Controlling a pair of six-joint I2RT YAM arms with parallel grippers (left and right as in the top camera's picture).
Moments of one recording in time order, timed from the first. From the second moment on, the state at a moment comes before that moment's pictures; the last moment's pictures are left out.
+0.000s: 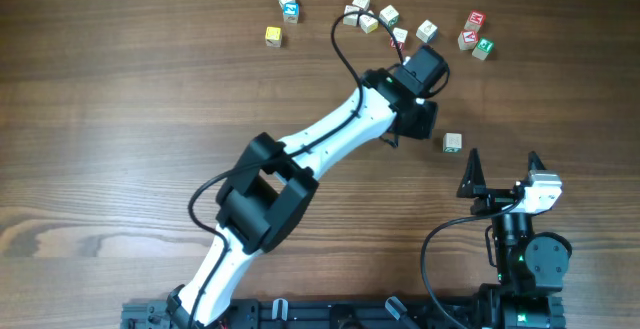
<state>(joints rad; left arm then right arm) -0.82 2.28 1.87 -0.74 0.16 -0.51 -0.07 0.02 0.01 0.00 -0.04 0.09</state>
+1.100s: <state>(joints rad) -0.88 2.34 1.87 -0.69 0.16 -0.52 -0.07 0.02 0.01 0.00 -0.04 0.09</state>
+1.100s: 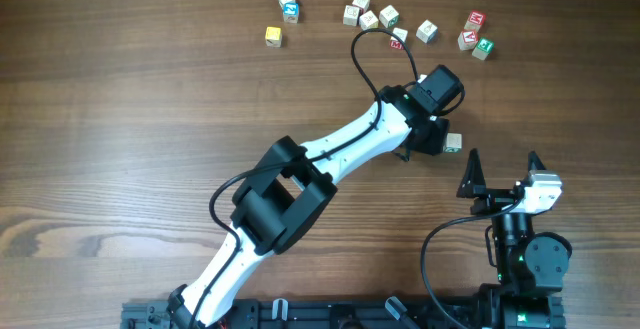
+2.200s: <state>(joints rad) -0.84 2.28 1.87 -0.71 0.19 -0.56 -0.07 0.02 0.01 0.00 -0.04 0.09</state>
